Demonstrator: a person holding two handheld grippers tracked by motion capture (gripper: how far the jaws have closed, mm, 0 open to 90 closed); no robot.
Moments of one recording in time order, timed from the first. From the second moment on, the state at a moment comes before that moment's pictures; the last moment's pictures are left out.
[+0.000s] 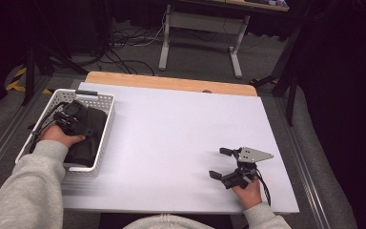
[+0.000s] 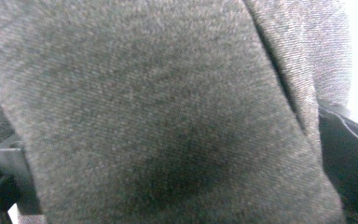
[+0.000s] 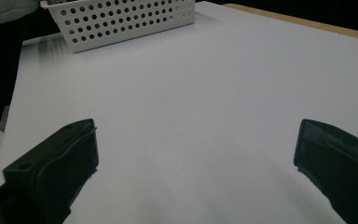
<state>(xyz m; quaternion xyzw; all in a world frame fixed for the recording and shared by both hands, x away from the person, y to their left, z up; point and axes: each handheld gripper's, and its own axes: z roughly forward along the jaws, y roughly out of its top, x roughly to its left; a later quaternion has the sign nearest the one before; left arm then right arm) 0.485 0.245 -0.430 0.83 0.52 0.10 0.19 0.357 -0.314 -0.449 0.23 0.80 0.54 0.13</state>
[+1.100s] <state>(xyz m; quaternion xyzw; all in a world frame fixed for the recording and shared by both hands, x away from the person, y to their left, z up) 0.478 0.245 -0.424 0.83 0.51 0.10 0.19 0.357 -0.314 -0.449 0.23 0.80 0.54 0.13</state>
